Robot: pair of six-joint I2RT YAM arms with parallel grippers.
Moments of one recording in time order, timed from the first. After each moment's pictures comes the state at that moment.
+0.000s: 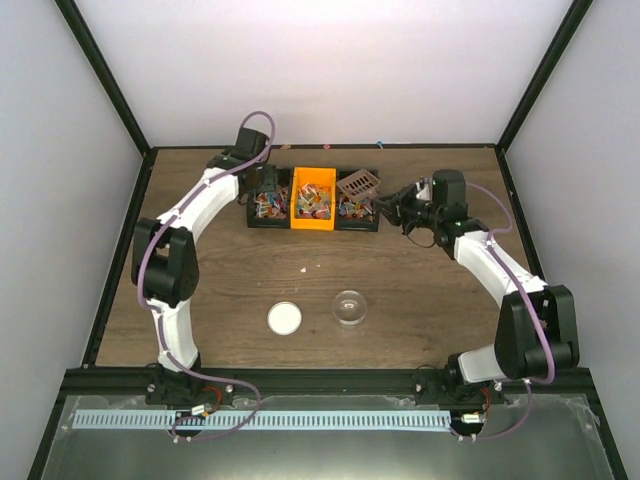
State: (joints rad) left arm -0.32 1.95 1.69 -0.65 -0.12 -0.35; right arm 0.18 1.41 0.92 -0.02 -0.66 1.32
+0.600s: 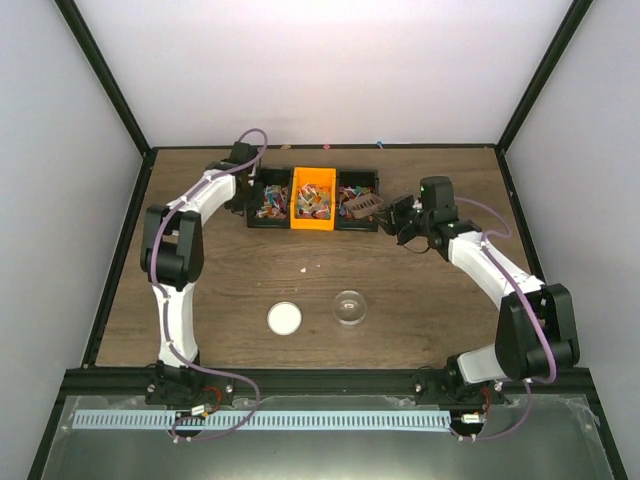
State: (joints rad) left arm -0.23 2.11 1.69 -0.74 -0.10 -0.27; right arm 0.24 1.41 0.93 -0.14 -0.52 1.45
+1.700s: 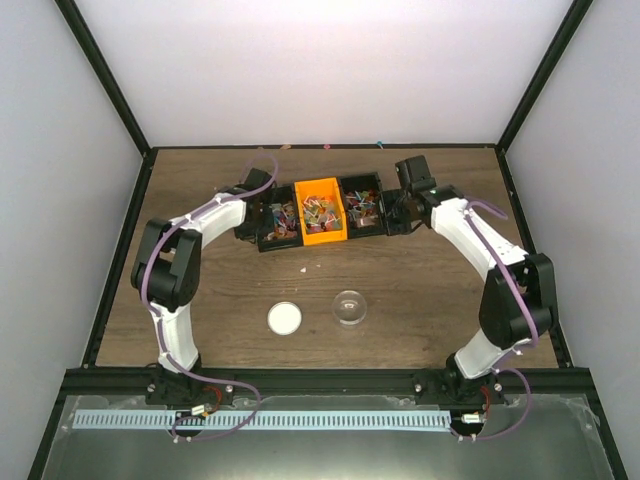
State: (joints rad) left arm -0.36 1.94 1.38 -0.69 -0.13 -0.52; right arm 0.33 1.62 1.29 -0.64 -0.28 1.63
